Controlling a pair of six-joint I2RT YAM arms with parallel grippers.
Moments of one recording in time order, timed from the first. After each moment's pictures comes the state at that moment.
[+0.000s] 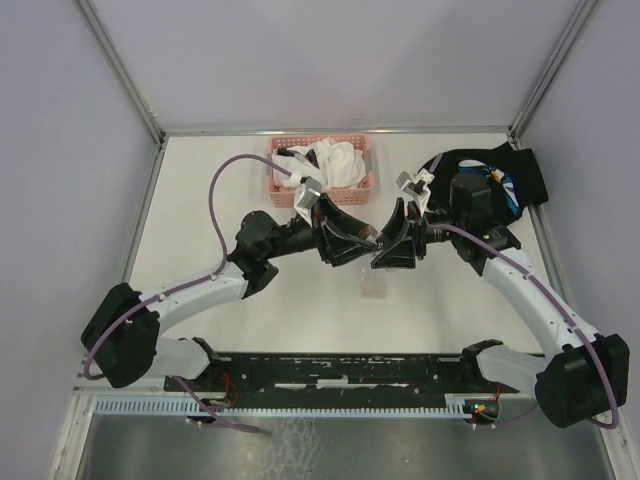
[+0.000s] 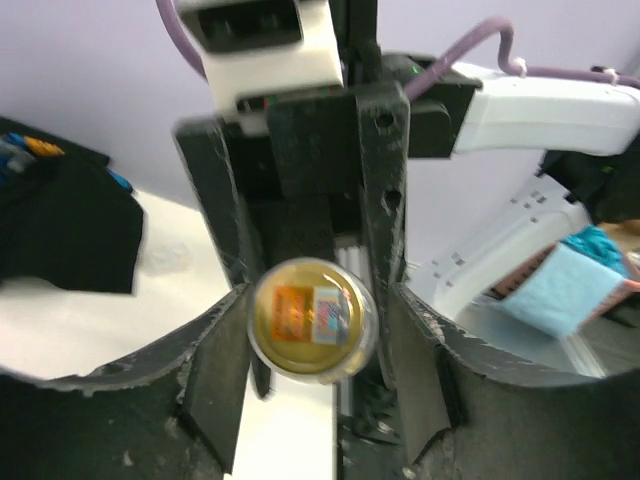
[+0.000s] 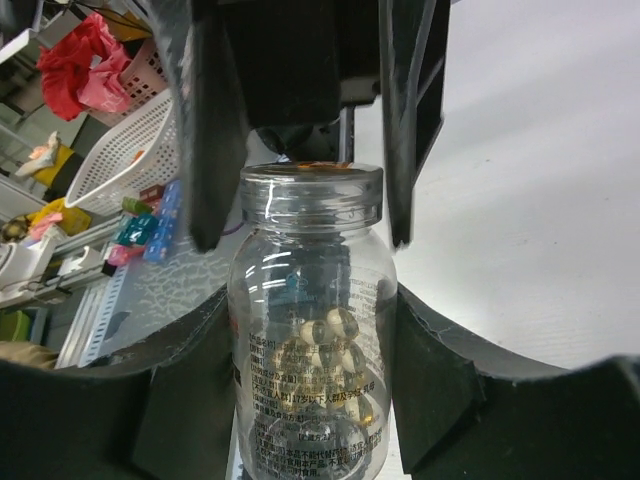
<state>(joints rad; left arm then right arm) -0.78 1.32 0.77 0.90 0.63 -0.56 0.31 1.14 0.90 -0.15 -1.36 0.13</state>
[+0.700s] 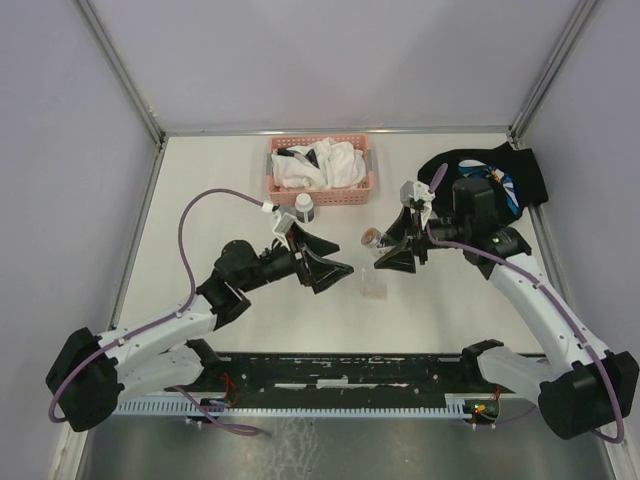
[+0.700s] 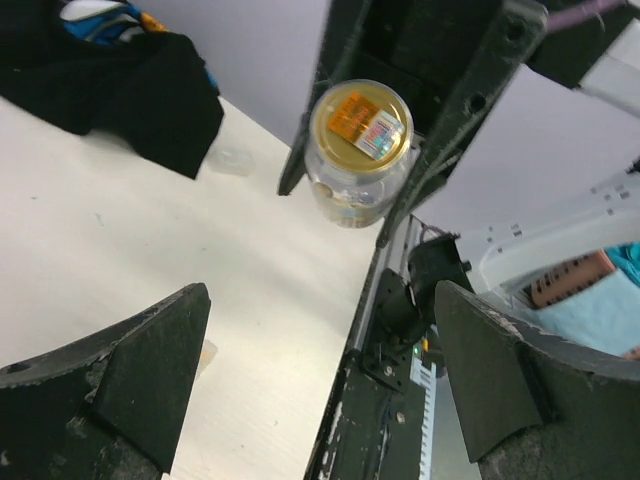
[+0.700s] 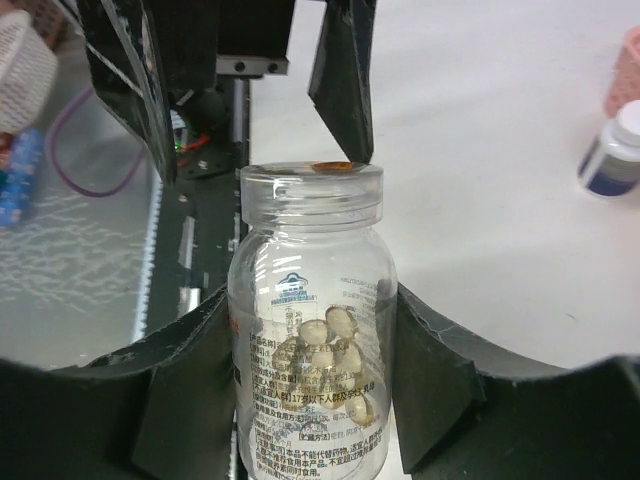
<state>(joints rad) -0.79 1.03 0.52 0.62 0.44 -0.55 0.31 1.10 0.94 -0.38 -1.20 -0.24</state>
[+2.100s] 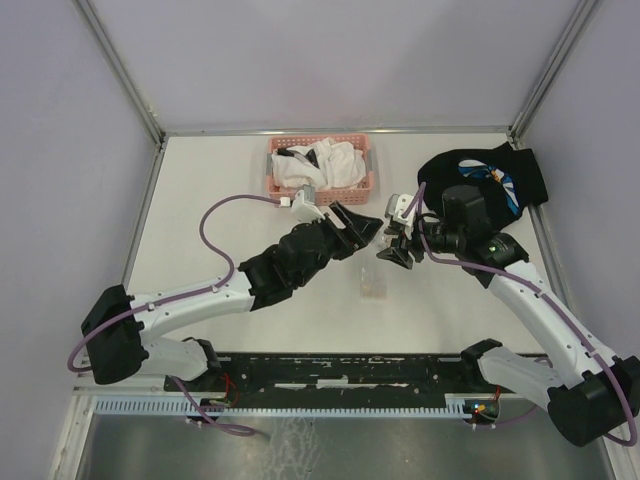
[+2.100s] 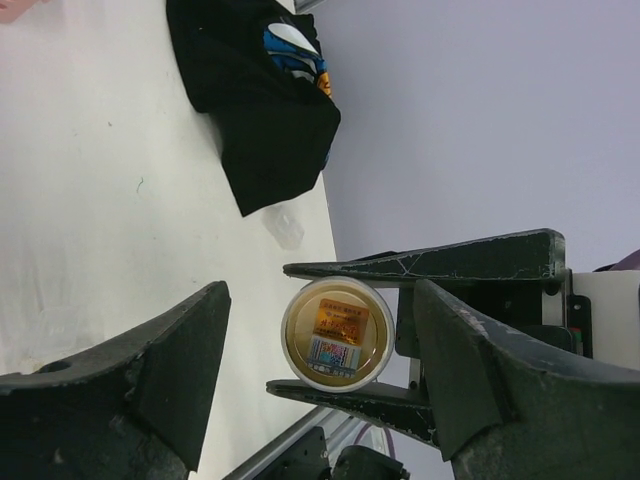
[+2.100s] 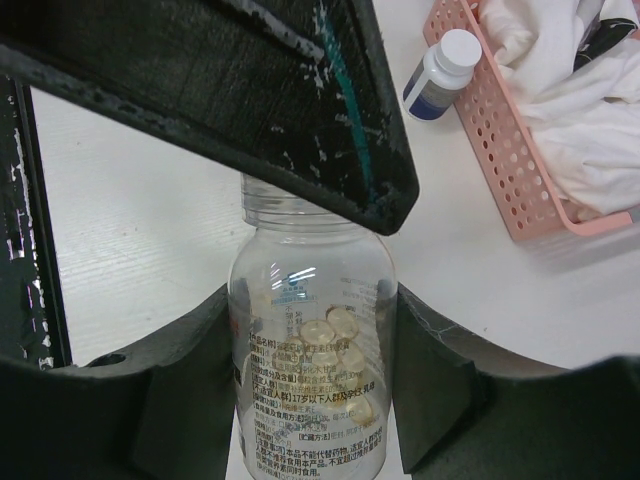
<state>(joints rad) -1.05 1.30 0.91 0.22 -0.41 -1.13 0.42 1.04 0.93 -0.47 -0.70 -0.58</state>
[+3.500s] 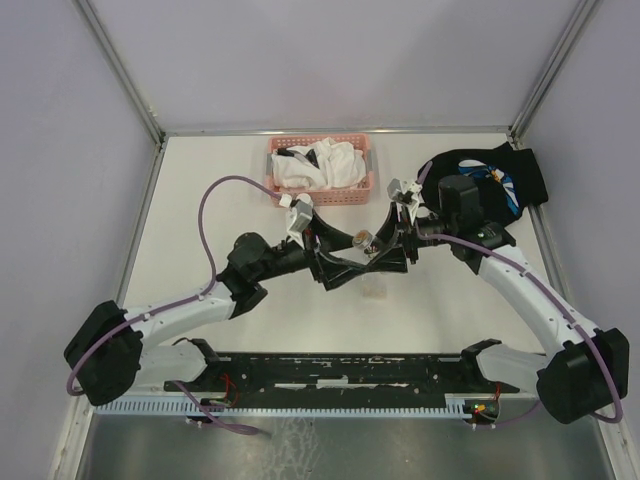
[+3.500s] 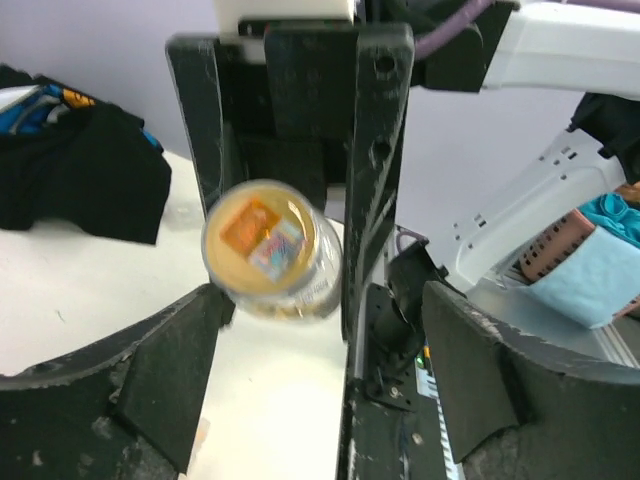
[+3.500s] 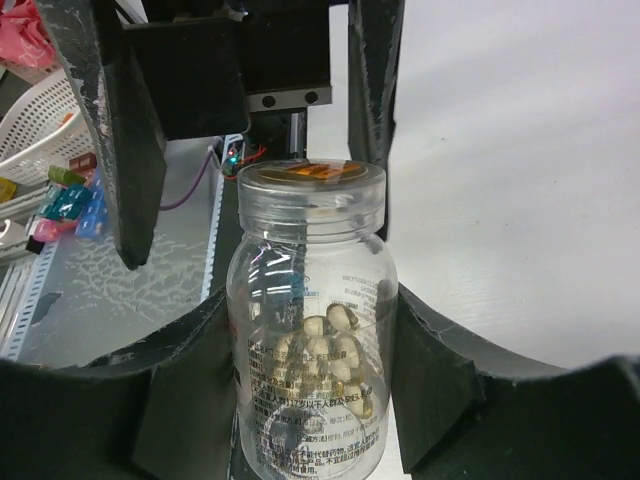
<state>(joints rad) -0.82 1.20 0.62 0.83 0.52 -0.49 0.36 1.16 0.93 -0.30 -1.23 -0.11</state>
